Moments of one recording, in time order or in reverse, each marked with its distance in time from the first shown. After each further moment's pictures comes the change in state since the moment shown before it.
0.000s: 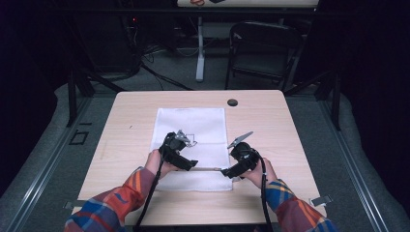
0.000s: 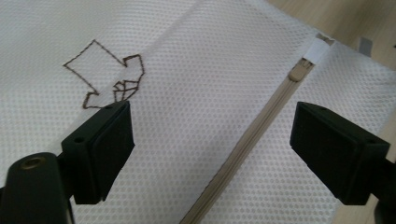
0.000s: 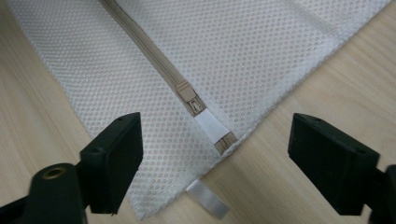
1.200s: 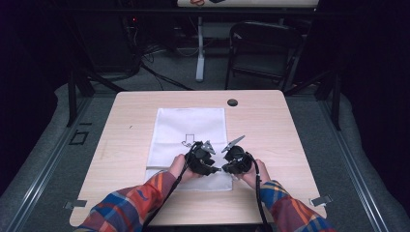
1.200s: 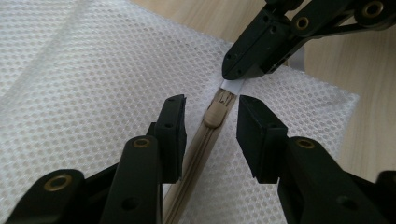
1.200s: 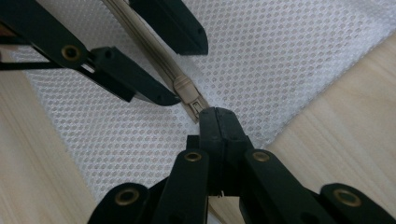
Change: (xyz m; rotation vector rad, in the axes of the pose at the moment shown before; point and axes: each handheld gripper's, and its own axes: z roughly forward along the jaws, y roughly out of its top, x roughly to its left) left arm -0.041 0.022 0.062 0.033 -0.177 0.159; right arm 0.001 -0.001 0.032 0.054 0.001 -0.025
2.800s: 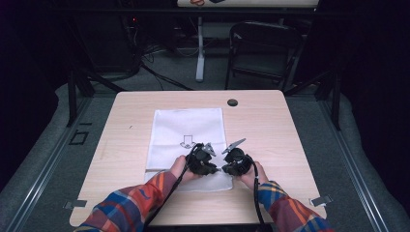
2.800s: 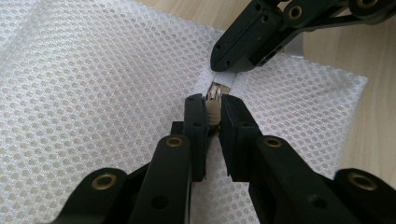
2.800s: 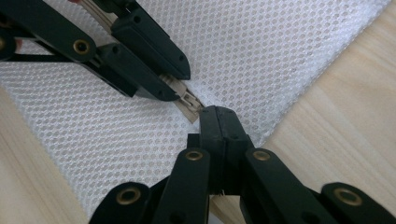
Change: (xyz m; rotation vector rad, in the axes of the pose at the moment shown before) left arm 0.002 -0.004 0.005 0.020 -0.034 0.007; right arm 0.004 -0.007 0.006 -0.039 -0.043 0.047
